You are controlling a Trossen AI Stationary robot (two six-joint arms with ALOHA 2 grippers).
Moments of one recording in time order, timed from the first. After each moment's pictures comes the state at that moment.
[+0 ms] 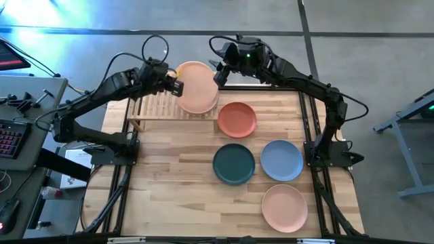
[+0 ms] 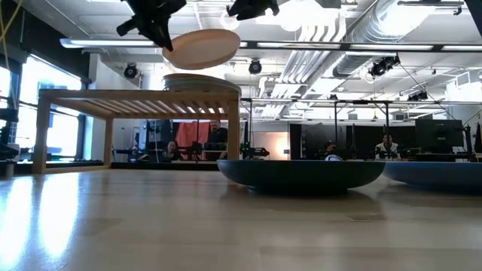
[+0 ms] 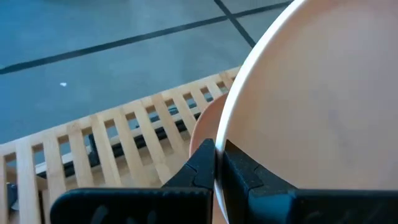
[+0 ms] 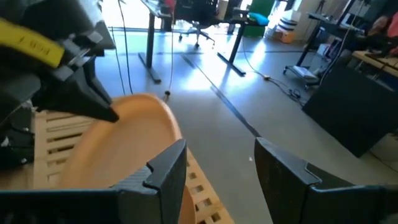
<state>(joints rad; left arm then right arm) 0.49 1.22 1.36 -0.87 -0.42 -0.48 -0.39 1.80 2.01 -0.48 0.18 -0.18</state>
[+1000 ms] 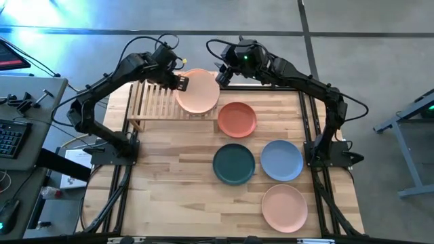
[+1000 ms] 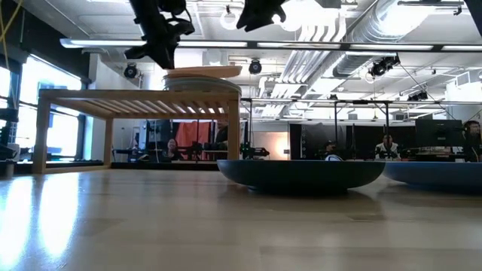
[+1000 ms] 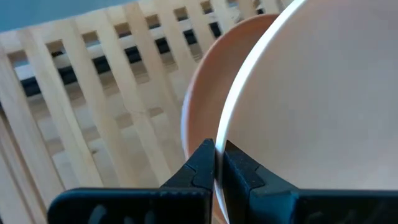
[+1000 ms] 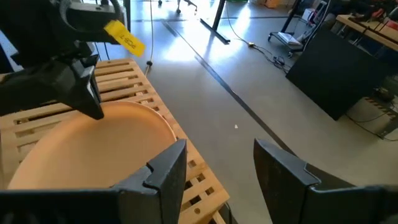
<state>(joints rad) 0.72 1.47 1.54 -1.13 0.00 -0.50 -0.39 1.80 2.01 -0.61 0.28 -0.13</state>
